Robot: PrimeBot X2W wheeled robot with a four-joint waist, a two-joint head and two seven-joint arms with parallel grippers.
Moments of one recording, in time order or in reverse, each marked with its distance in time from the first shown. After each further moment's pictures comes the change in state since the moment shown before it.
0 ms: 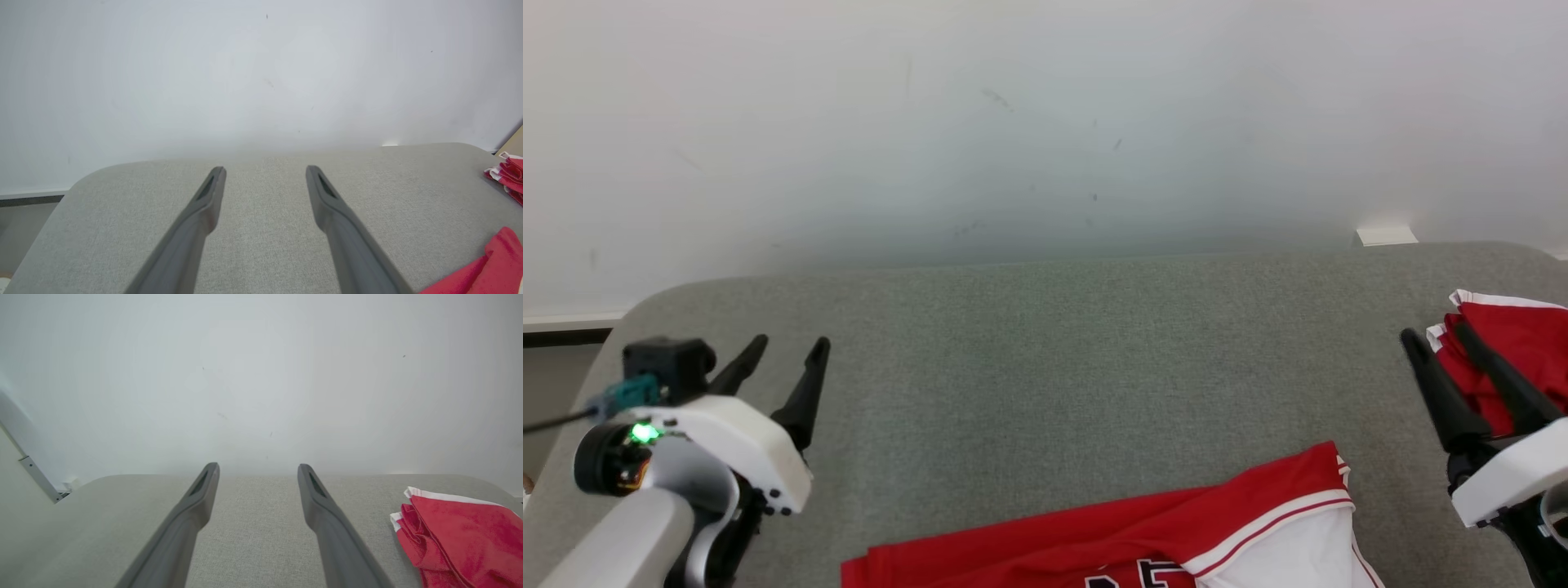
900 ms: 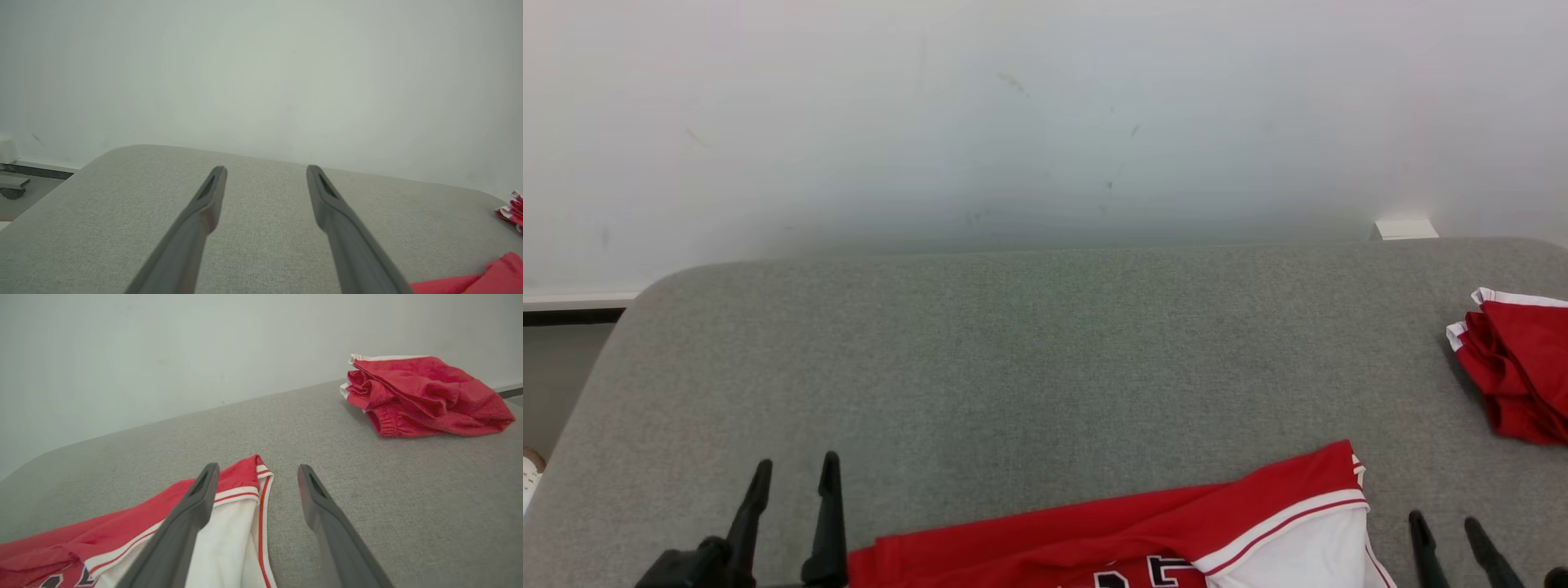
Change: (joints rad) left arm 0.460 -0.270 0.244 -0.221 0.295 0.127 -0.342; right arm 0.415 0.326 -0.345 -0.038 -0.369 0.000 -0.126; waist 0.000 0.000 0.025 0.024
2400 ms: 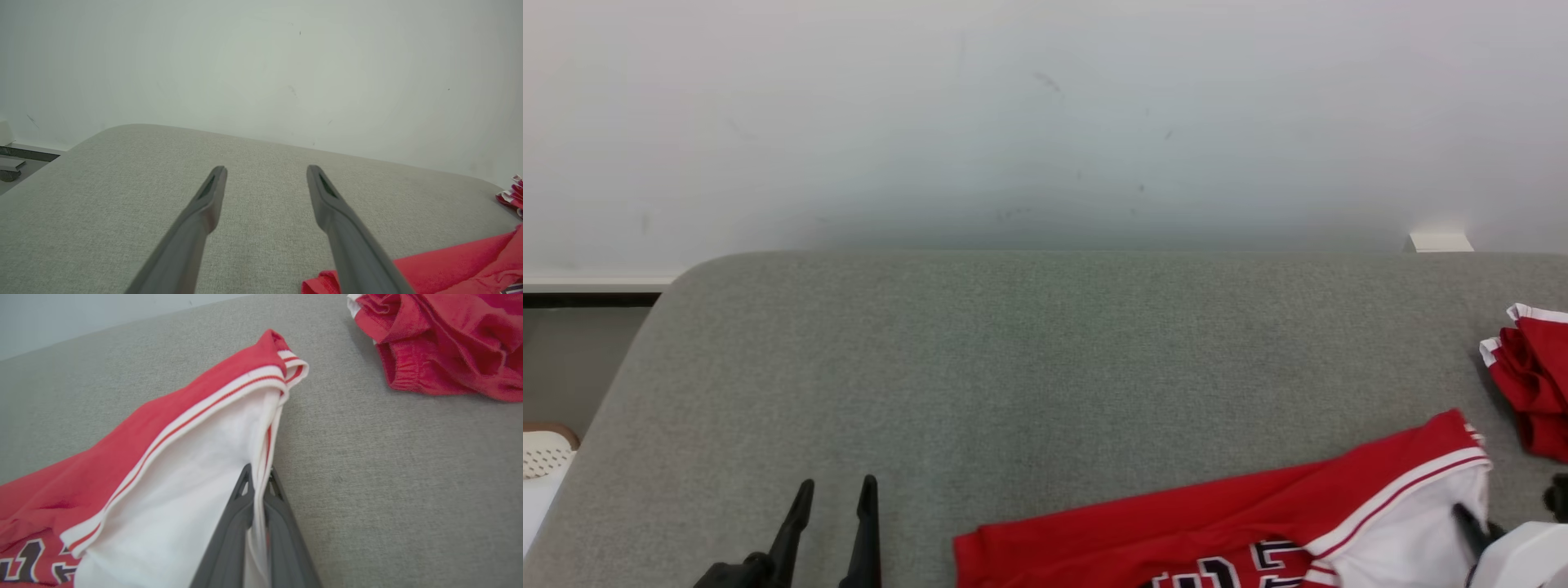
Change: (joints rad) left arm 0.007 -0.257 0.189 0.188 0.245 -0.315 0.000; right arm -0.256 -0.073 -0.009 0.327 0.004 0.002 0.411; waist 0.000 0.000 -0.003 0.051
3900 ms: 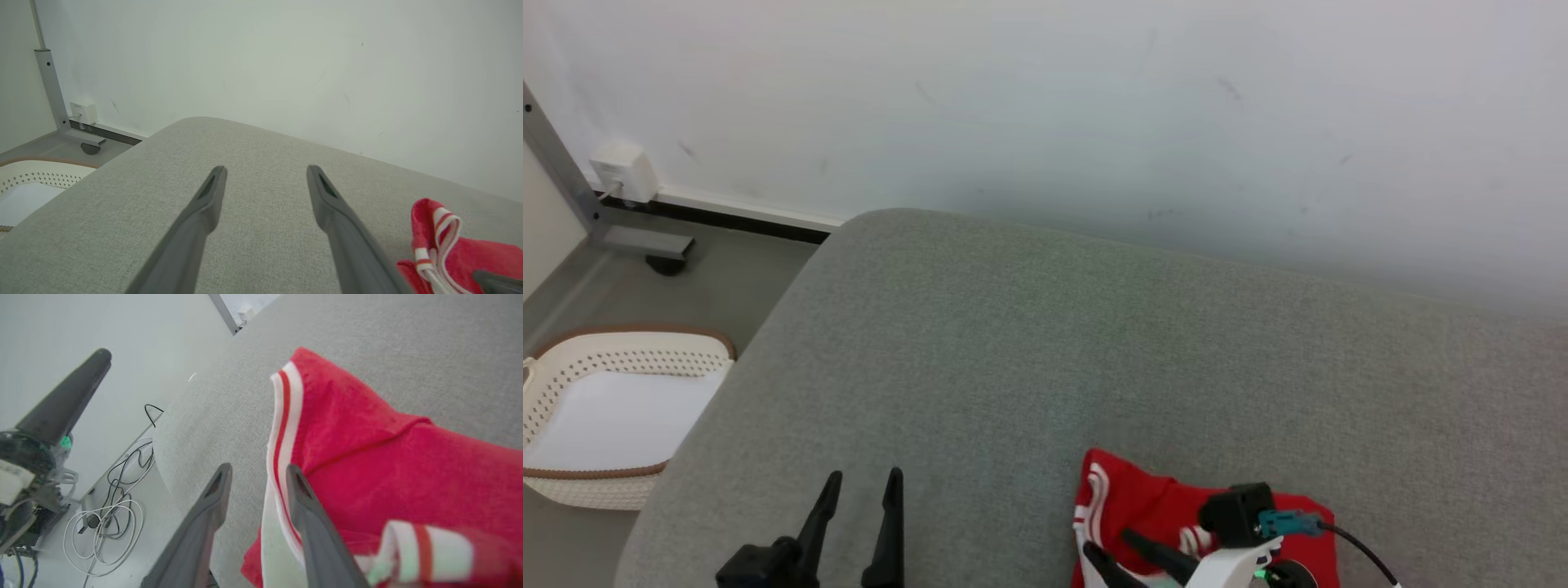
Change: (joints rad) left arm -0.057 -0.032 -0.004 0.084 0.020 -0.043 -0.001; right arm -0.030 0.186 0.583 -0.190 0.186 0.000 0.008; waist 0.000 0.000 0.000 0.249
